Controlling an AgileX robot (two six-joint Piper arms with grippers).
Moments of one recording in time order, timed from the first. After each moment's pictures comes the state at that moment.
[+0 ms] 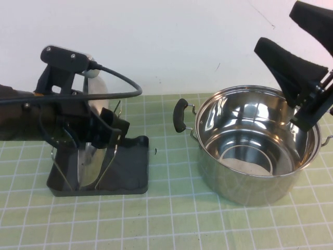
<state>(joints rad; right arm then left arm) 0.37 1.18 -0.69 -0.61 -0.81 0.29 -0.25 1.36 -1.03 -0.66 0.55 0.66</state>
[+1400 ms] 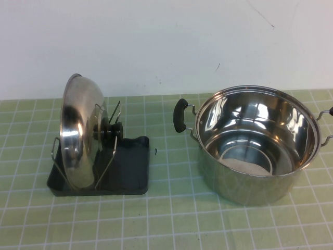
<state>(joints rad) 0.37 0.30 -0.42 -0.77 -0.14 0.59 -0.25 0.10 -0.34 0.34 0.70 -0.42</state>
